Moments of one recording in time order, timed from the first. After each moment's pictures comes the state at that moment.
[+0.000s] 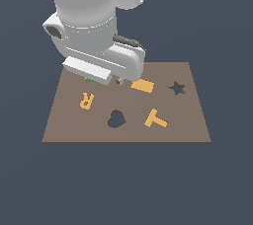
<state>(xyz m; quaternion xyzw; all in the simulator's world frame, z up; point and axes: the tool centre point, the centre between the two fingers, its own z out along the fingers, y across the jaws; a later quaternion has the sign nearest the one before) -0.009 -0.060 0.127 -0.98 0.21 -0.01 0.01</state>
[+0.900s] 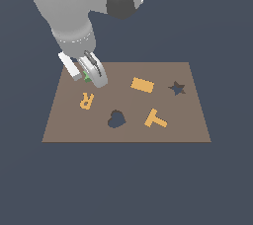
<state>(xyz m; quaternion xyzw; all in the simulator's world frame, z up) -0.071 -0.123 0.055 -0.89 0.46 0.00 0.00</state>
